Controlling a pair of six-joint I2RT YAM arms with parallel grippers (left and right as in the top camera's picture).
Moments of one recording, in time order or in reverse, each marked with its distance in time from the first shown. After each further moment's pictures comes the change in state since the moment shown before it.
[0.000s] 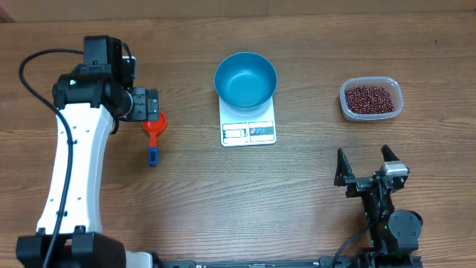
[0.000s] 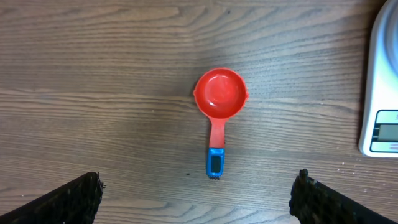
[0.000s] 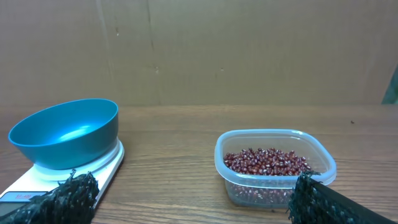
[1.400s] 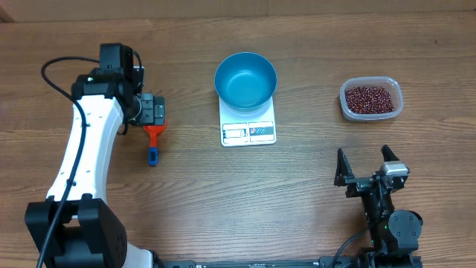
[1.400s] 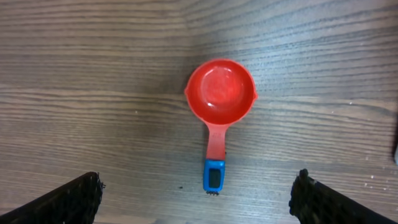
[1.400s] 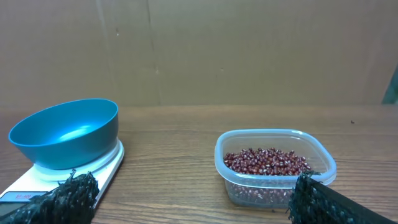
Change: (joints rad) left arm 0.000 0.087 -0.116 0.125 -0.001 -0.002; right arm 0.000 0.000 0.000 0.000 0.000 0.000
